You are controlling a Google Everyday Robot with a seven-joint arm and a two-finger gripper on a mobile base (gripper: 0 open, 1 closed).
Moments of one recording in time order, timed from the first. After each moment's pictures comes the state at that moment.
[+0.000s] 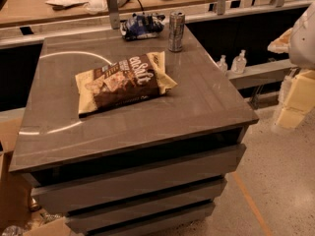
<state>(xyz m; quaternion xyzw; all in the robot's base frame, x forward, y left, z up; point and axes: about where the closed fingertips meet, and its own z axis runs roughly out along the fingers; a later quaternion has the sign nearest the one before) 0.438 -0.217 0.976 -0.60 0.78 -0.03 0.16</state>
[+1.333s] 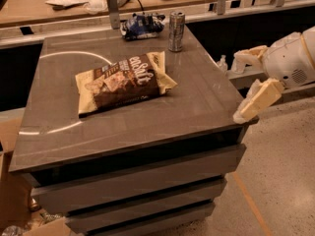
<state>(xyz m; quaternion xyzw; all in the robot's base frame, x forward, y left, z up) 0.510 -0.180 0.923 -0.59 0.71 0.16 0.35</state>
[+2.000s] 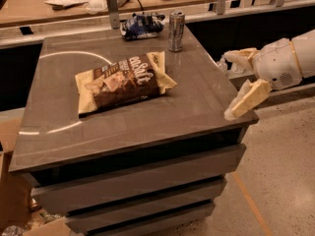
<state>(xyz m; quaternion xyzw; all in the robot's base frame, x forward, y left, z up) 0.531 -0.162 0.912 -0.59 0.67 0.21 0.39</state>
